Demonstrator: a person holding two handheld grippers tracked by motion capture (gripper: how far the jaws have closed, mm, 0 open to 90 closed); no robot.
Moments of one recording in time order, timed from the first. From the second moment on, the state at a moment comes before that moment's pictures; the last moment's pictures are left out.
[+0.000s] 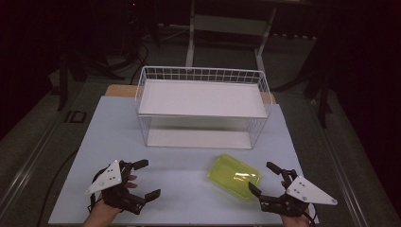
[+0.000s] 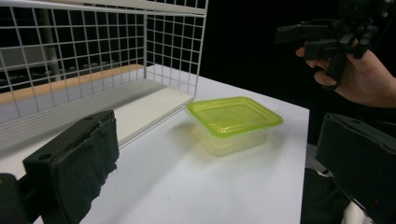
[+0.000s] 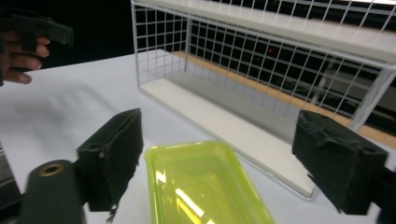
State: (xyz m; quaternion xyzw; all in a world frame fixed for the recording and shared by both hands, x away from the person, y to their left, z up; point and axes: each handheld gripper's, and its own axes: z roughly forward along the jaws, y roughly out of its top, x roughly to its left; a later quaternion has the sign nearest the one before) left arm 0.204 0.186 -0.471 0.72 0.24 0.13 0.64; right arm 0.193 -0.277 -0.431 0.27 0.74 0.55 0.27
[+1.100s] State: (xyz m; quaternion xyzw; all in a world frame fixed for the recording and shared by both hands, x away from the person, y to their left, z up) left arm 0.205 0.181 -0.474 0.74 0.24 0.14 0.62; right arm 0.220 -0.302 -0.443 0.30 0.81 0.46 0.20
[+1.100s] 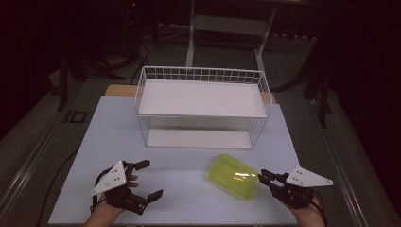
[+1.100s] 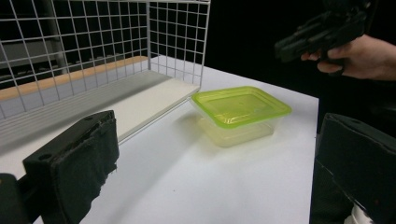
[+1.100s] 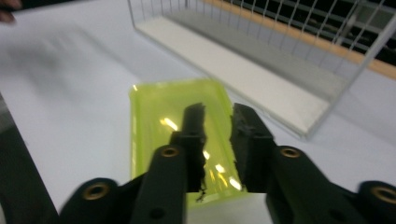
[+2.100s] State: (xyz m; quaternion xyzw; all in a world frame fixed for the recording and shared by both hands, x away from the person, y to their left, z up) left arm 0.203 0.172 -0.478 0.75 0.23 0.12 0.61; right arm 0.236 -0.309 -0.494 0.31 0.85 0.39 0.17
